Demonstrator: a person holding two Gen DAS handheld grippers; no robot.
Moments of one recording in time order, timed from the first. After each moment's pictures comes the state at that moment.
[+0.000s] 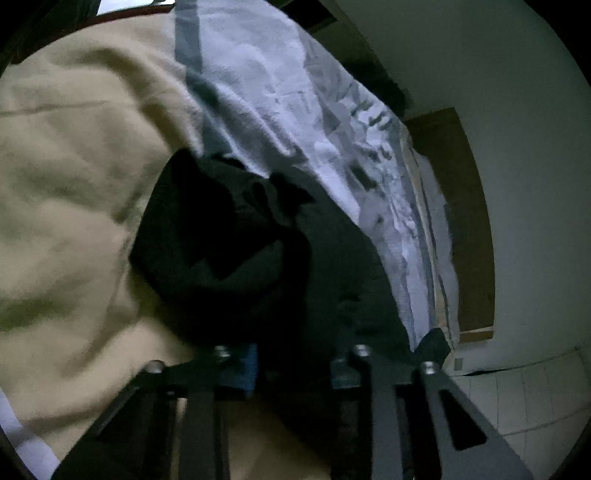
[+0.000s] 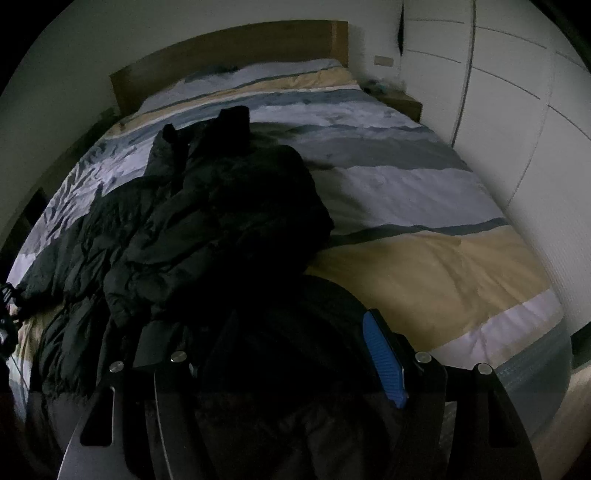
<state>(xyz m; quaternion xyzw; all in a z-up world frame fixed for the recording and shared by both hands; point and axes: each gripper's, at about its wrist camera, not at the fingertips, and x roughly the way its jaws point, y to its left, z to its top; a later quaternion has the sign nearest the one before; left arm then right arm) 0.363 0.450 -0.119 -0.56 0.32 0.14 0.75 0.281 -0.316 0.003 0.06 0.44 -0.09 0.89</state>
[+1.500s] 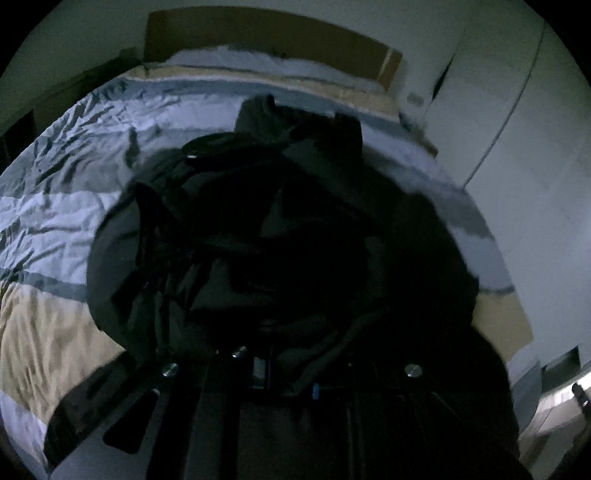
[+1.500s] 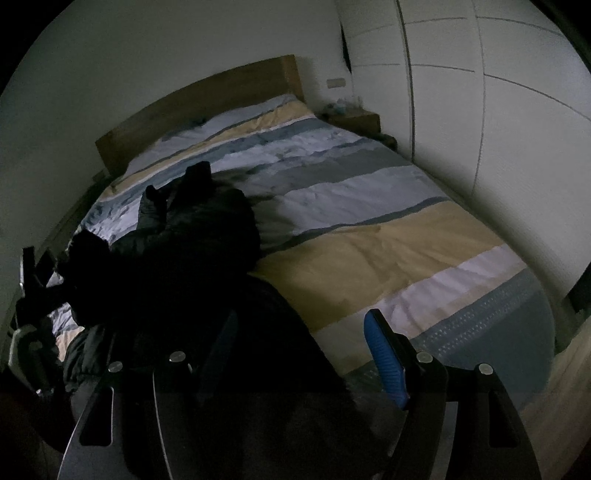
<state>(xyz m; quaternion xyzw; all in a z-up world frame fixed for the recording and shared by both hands) 0.363 -0.037 -0.010 -0.07 0.45 -0.12 0.88 0.153 -0.415 0.043 0.14 0.37 -0.12 0.91</state>
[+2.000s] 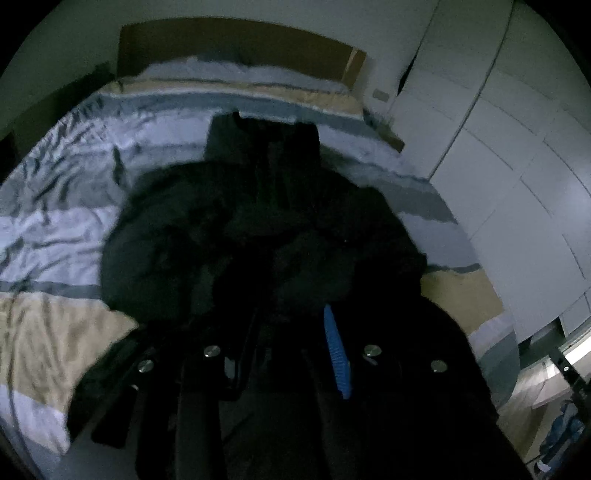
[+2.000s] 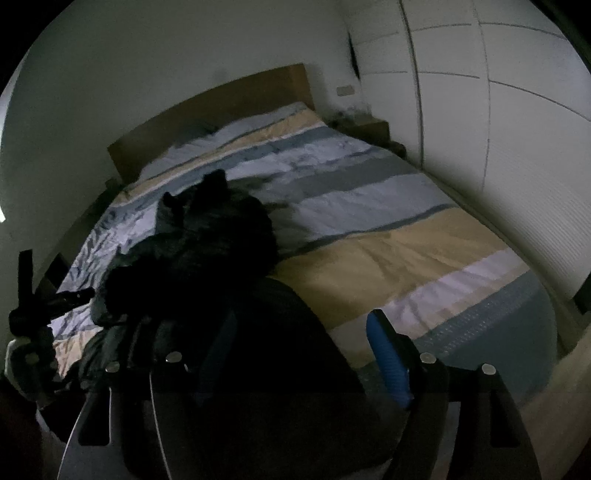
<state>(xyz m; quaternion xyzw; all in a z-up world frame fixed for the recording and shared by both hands) 0.299 -0.011 0.066 -0.07 0.43 -0.17 0.88 0.137 -0.399 0.063 0.15 0.35 -0.09 0.92</state>
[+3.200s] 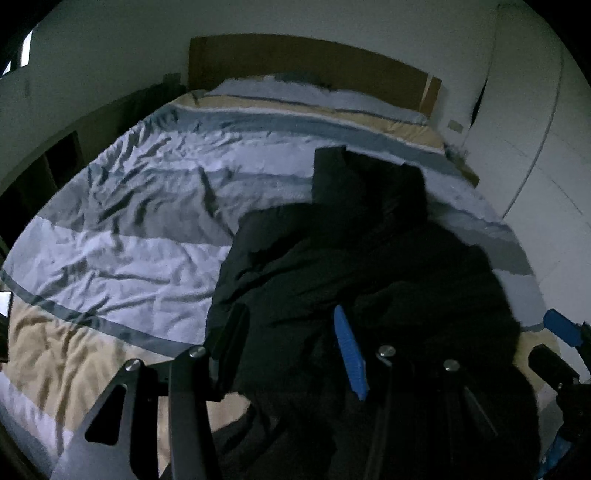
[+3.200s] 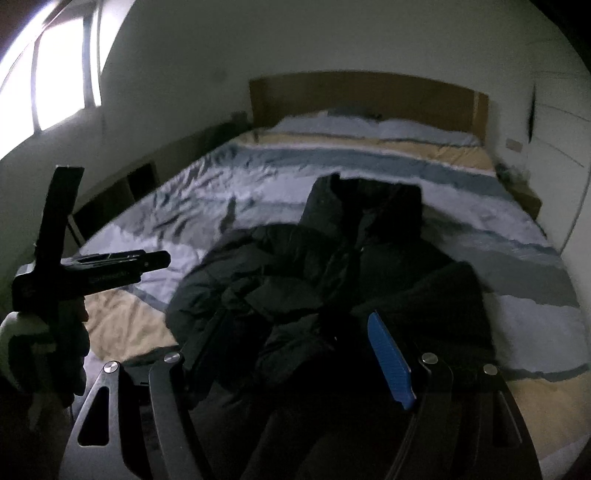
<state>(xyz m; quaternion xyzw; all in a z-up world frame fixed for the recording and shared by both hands) 0.402 0.085 0.034 -0.05 0.41 -0.03 0.91 0.364 -0.148 0.052 -0.03 0.36 0.14 0.92</state>
